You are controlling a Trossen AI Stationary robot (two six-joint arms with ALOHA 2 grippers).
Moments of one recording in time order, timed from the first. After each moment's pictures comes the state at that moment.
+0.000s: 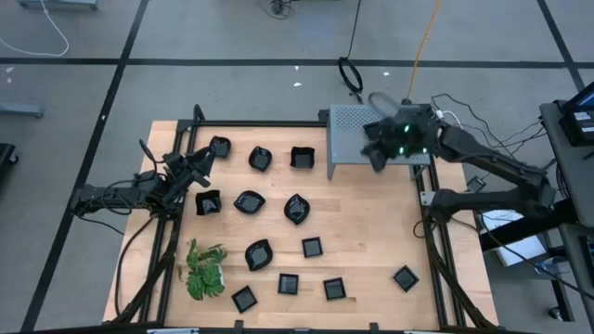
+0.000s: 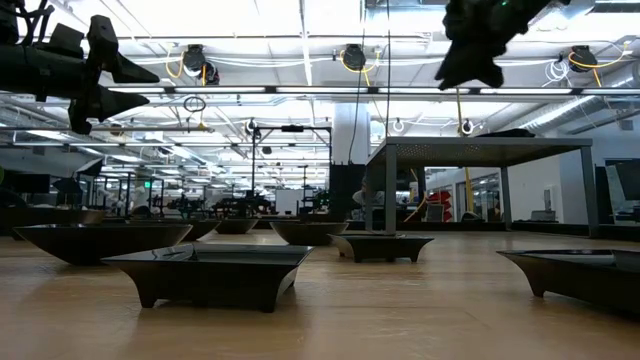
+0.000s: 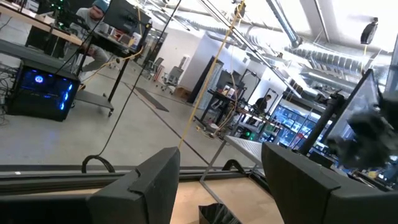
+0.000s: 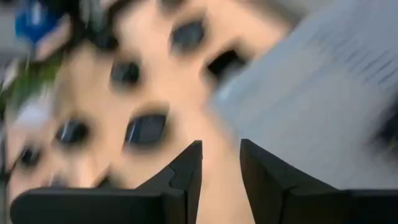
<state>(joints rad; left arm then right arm) 0.00 0.01 0.02 0.26 -0.81 -0.32 -0.45 1.01 1.03 -0.76 -0.17 0.33</state>
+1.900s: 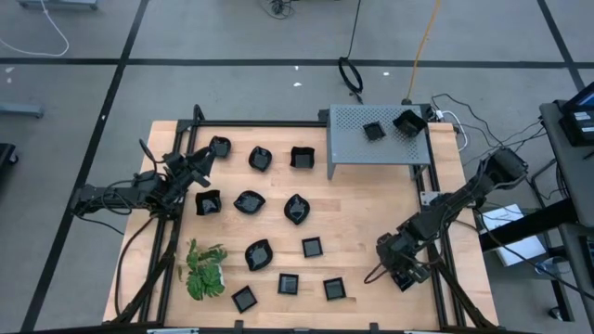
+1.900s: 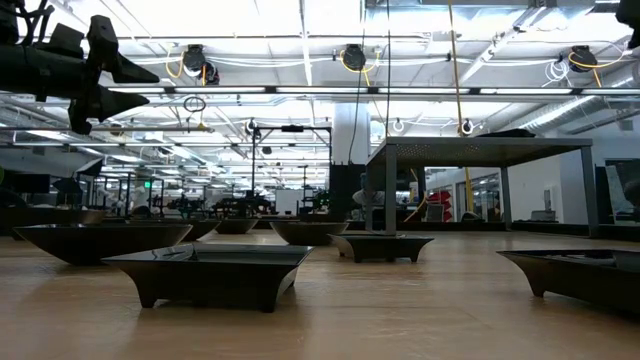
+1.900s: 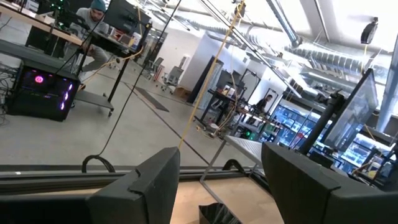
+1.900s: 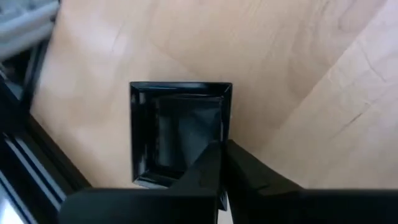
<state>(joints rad) 0.00 0.01 0.02 0.26 -0.81 -0.32 0.60 1.32 0.50 -0.43 -0.45 0.15</state>
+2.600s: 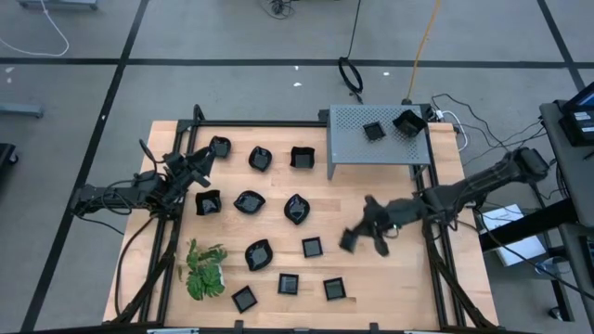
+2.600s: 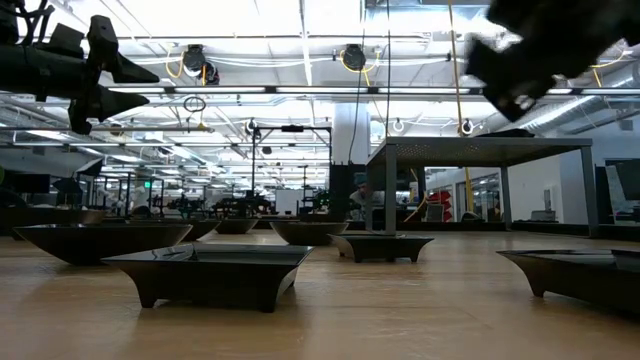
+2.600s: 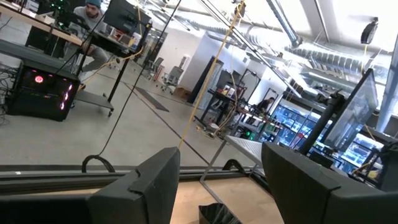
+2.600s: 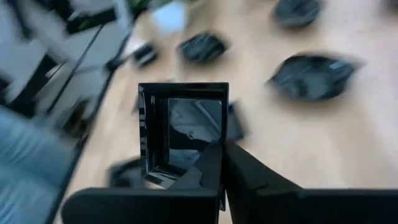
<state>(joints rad) 0.00 0.01 0.02 0.26 -0.81 -0.32 0.30 0.98 0.50 -0.01 0.06 0.43</state>
